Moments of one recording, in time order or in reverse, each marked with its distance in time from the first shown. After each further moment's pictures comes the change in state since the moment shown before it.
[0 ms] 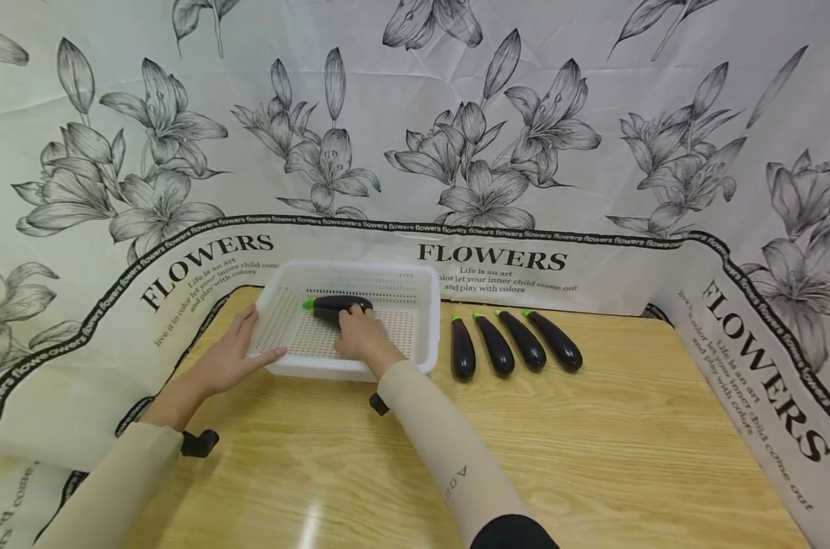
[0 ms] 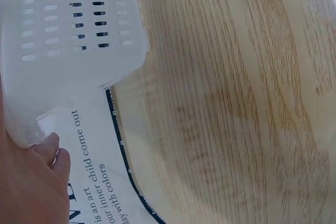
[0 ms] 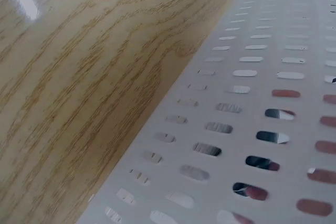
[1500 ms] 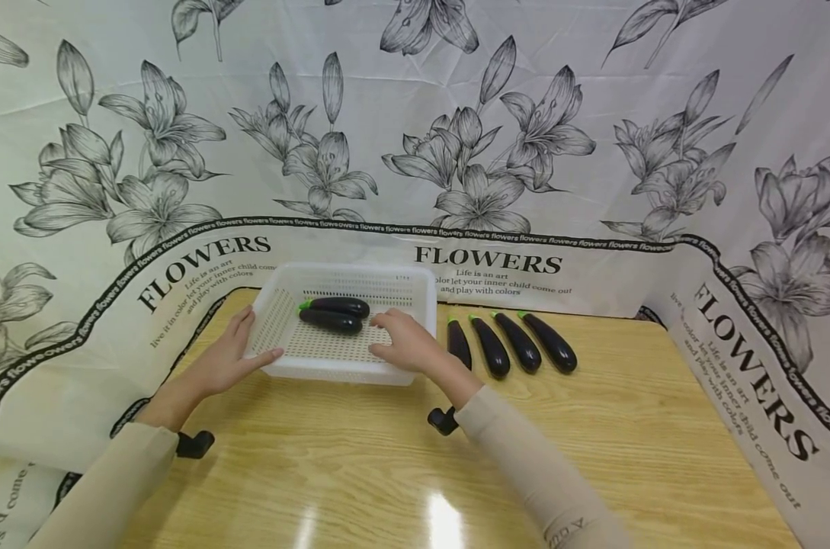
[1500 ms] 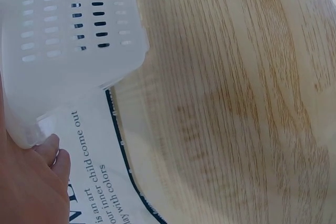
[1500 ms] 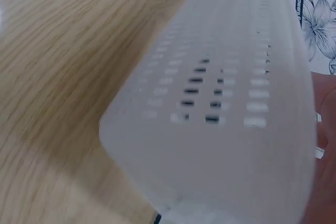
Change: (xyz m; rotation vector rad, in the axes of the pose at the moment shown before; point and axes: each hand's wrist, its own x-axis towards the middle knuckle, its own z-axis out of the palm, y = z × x) left_hand -0.002 0.000 0.000 -0.007 -0.006 0.011; right_hand -0.084 0.061 -0.040 0.253 0.156 -0.273
